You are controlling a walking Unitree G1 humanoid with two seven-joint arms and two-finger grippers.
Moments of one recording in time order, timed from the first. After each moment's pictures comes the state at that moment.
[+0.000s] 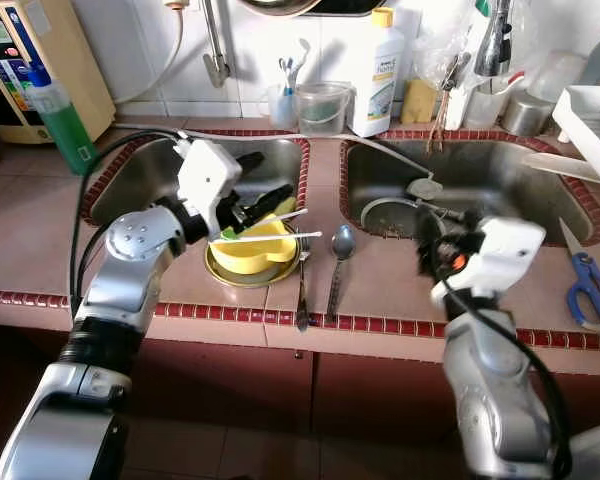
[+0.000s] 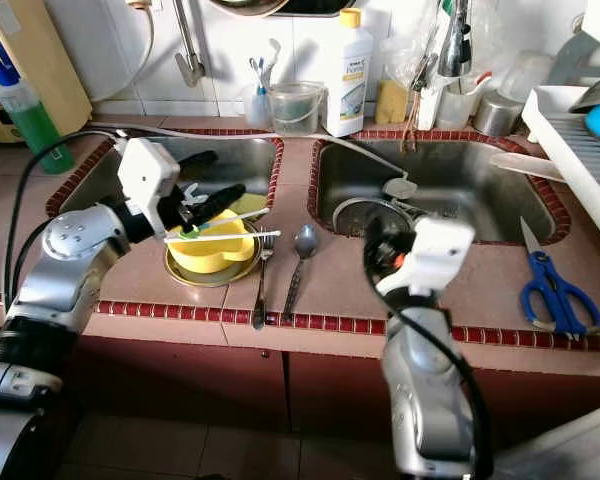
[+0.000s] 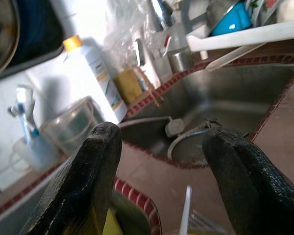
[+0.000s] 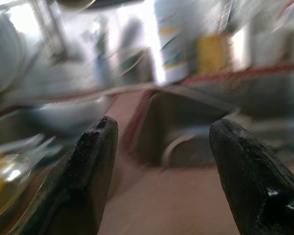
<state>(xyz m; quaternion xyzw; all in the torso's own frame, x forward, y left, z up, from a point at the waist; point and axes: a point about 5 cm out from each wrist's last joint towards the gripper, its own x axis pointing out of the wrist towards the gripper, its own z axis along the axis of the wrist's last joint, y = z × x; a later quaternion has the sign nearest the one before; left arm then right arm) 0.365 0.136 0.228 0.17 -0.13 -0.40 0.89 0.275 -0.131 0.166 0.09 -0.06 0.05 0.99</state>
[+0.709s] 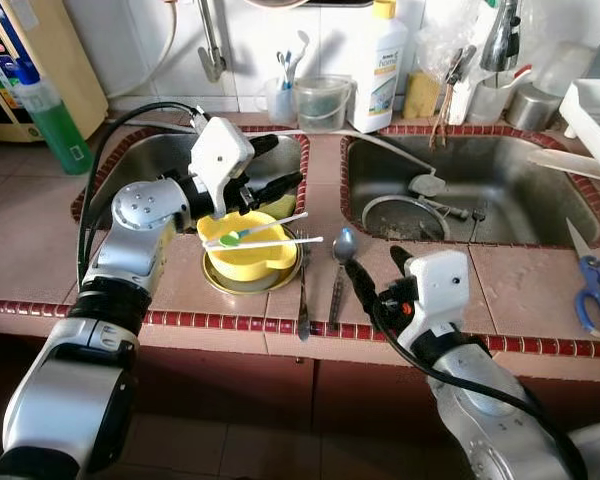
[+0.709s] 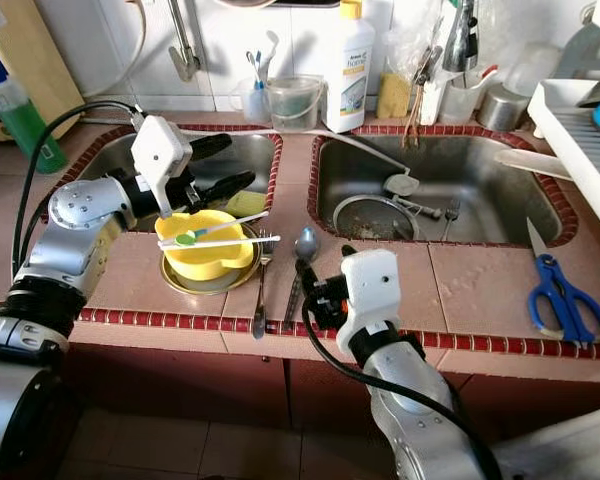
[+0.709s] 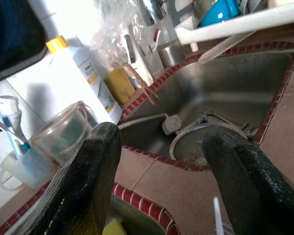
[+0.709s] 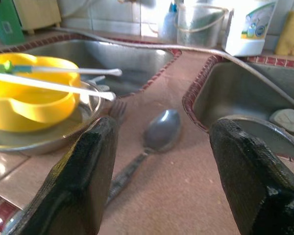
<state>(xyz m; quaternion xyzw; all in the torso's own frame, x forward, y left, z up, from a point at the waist) 0.379 0.133 0.240 0.21 -0.14 -0.43 0.87 0.241 -0.115 0.167 -0.03 0.00 0.17 0.98</state>
